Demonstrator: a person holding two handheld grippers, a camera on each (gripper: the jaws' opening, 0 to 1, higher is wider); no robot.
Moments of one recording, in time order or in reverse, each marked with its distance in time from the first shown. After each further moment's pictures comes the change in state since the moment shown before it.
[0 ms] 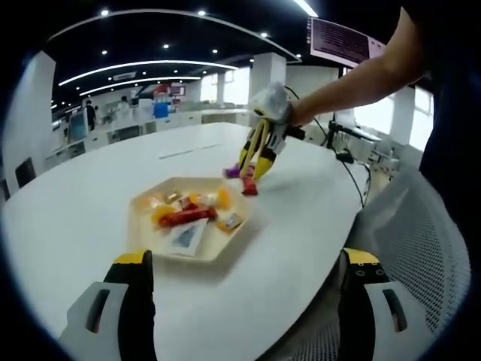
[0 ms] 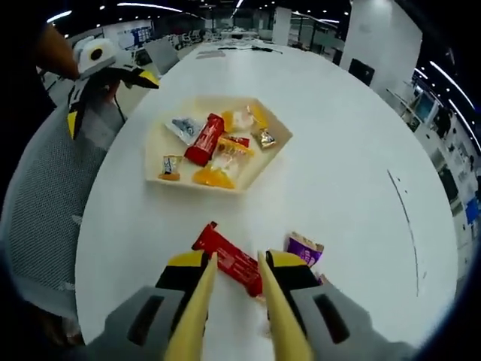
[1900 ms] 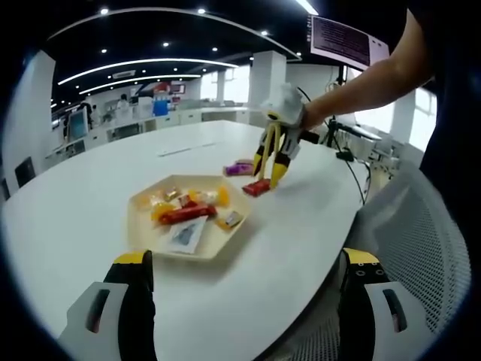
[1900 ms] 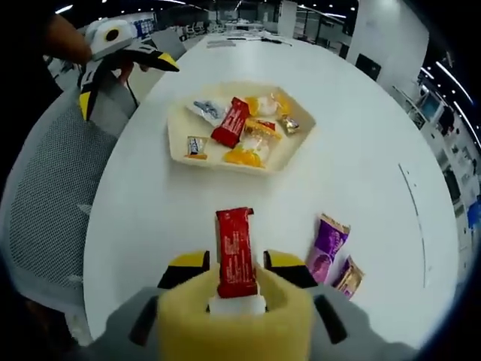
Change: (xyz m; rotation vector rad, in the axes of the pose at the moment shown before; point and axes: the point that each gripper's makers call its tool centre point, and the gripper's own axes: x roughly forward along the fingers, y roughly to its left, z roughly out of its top) left arm 0.000 0.000 -0.002 -0.001 0.010 0.001; right arm -0.001 0.034 -0.021 -0.048 0.036 0.047
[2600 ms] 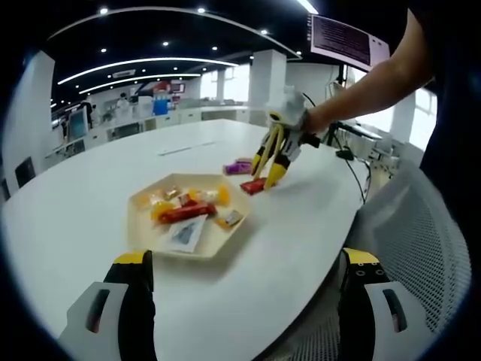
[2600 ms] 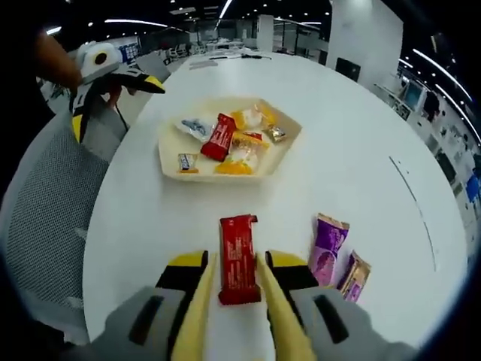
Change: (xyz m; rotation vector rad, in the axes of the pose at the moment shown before) left arm 0.001 0.000 -0.002 0.001 0.008 0.000; right arm 0.005 0.000 -0.002 0.074 -0.086 -0.041
